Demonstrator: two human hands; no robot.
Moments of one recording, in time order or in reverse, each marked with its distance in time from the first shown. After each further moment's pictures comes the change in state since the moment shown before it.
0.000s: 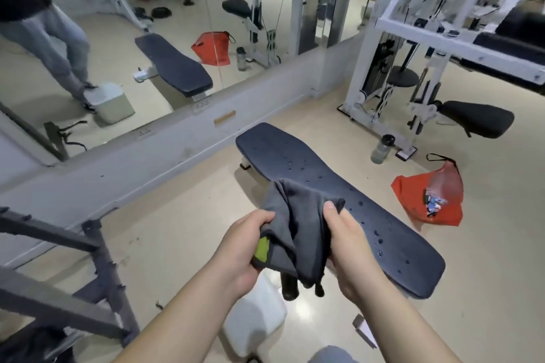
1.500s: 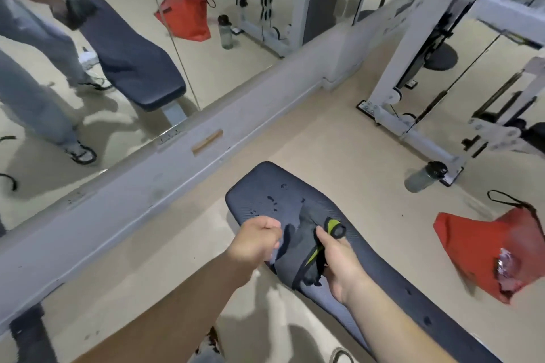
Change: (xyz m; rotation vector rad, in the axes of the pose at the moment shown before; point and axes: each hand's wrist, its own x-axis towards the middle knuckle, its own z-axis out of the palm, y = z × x) left_hand 0.589 0.270 0.022 0.557 -0.052 -0.031; right_hand 0.621 -0.060 0.111 0.205 0.235 0.440
